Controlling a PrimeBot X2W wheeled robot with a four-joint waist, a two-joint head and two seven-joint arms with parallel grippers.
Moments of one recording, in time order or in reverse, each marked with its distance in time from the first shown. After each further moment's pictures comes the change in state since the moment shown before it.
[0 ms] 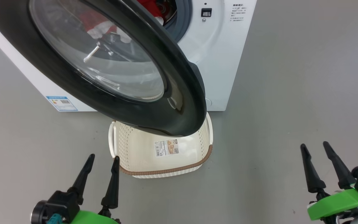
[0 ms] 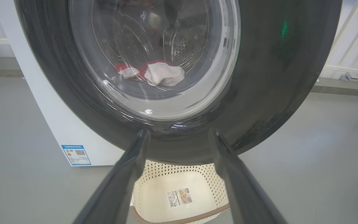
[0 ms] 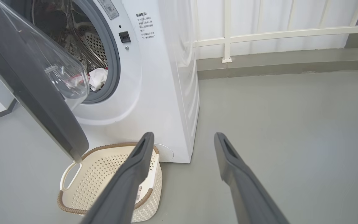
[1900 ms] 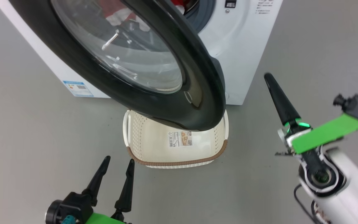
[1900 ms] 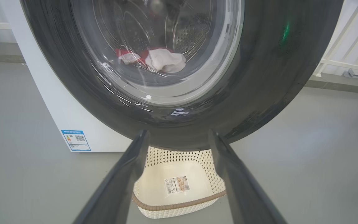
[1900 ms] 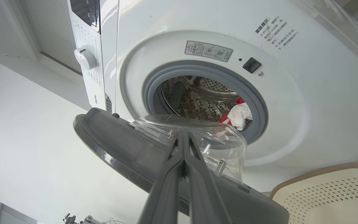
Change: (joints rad) left arm 0.005 0.000 -0.079 -0.012 -0.022 0.011 0.000; right arm -0.399 -0.122 0.420 -0.129 1.076 0.000 0.065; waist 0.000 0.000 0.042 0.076
